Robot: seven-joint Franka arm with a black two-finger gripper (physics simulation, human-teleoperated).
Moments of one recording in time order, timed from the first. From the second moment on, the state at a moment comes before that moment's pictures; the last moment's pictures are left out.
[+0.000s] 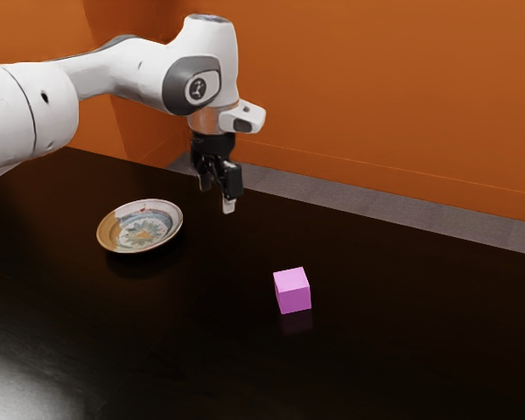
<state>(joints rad) -0.28 0.34 0.14 -1.48 0.01 1.70 0.36</state>
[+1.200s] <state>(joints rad) -0.32 0.67 0.02 -1.52 0.01 2.17 0.51</state>
